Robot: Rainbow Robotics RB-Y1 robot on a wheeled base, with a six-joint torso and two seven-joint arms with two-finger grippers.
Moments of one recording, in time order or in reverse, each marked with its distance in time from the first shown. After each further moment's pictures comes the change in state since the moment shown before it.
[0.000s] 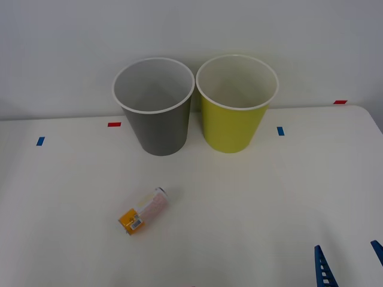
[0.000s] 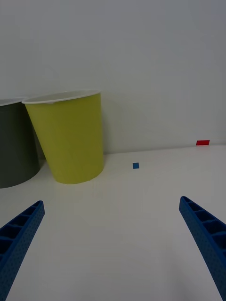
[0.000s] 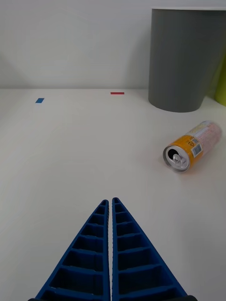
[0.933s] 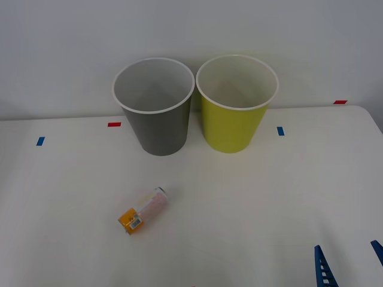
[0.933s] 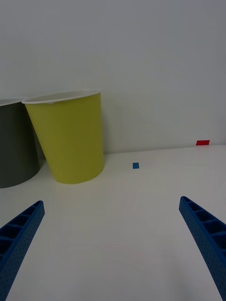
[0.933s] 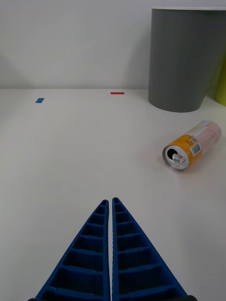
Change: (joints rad) right arm 0.000 0.000 0.000 0.000 0.000 0.000 0.000; left arm 0.000 0.000 0.000 0.000 0.000 0.000 0.000
